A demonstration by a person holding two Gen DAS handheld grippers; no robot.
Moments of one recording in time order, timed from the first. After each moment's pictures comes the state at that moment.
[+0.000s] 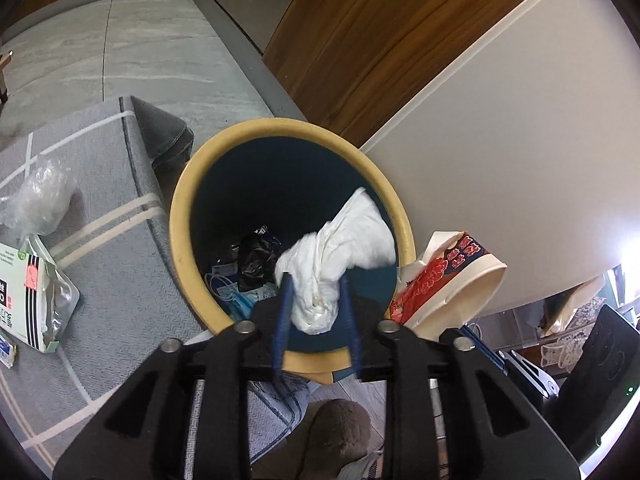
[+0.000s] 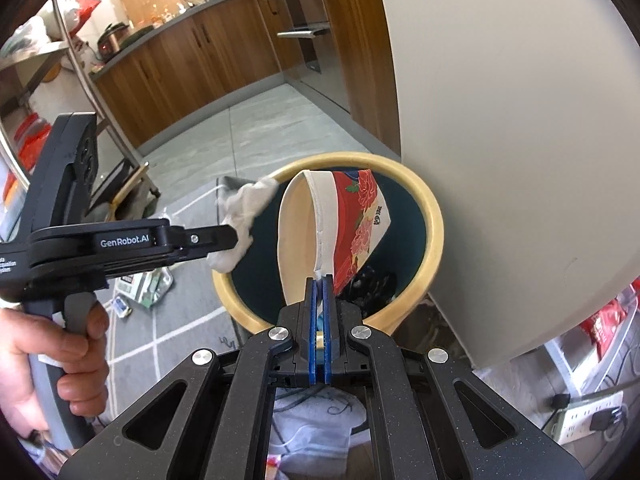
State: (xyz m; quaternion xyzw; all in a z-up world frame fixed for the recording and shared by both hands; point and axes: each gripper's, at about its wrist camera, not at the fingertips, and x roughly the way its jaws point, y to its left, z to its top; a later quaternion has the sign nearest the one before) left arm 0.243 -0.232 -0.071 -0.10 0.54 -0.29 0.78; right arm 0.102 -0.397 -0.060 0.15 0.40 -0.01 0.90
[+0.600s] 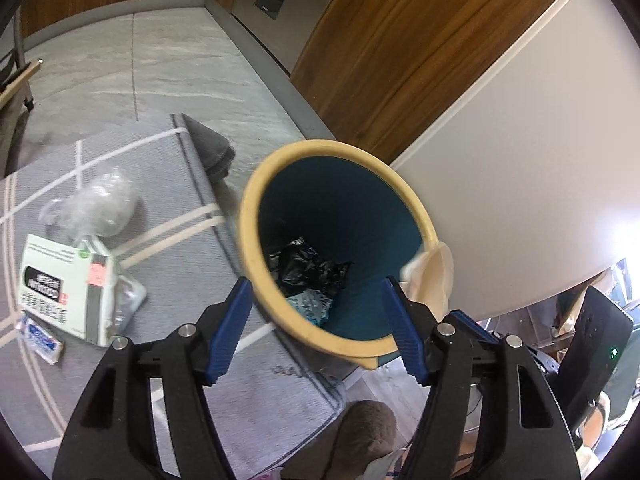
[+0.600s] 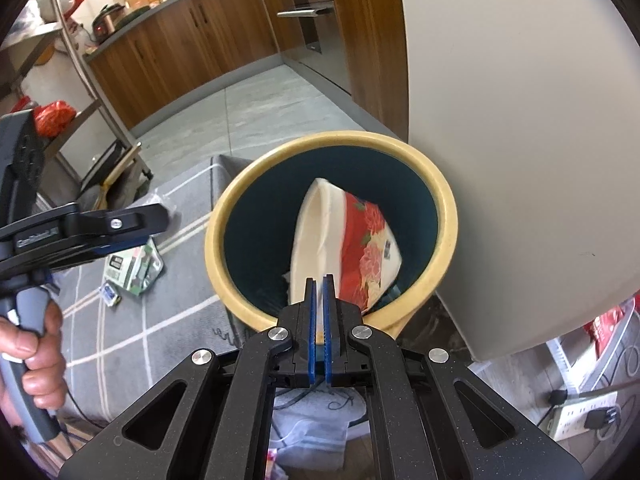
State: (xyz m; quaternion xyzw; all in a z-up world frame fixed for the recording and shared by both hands) left arm 0.234 -0.182 -0.050 -0.09 0.52 -0.26 0.81; right arm 0.117 -0.384 -0.071 0.13 0.43 -0.01 0.89
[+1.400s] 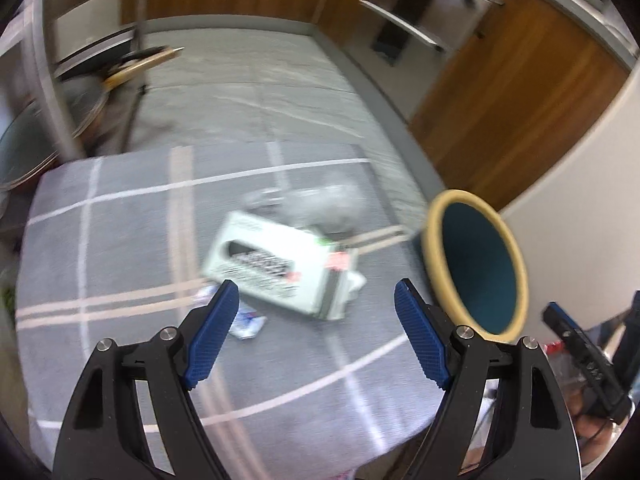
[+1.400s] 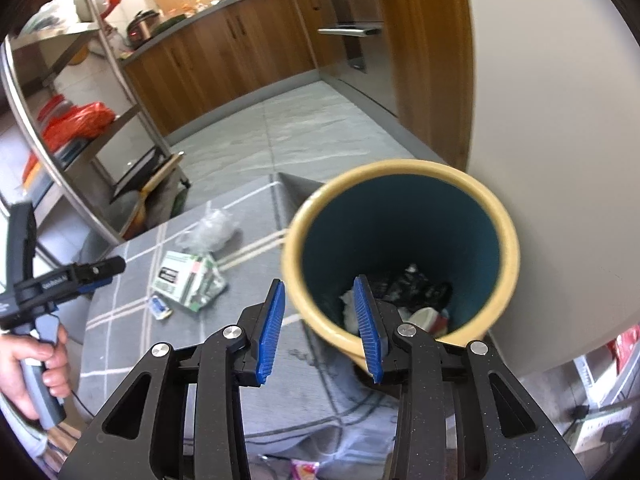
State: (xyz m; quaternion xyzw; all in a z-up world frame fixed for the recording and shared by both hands) left arm 0.217 -0.008 -0.044 -0.11 0.49 -0.11 0.86; right arm 0.125 -0.329 -0.041 0.13 0.40 0.05 0.91
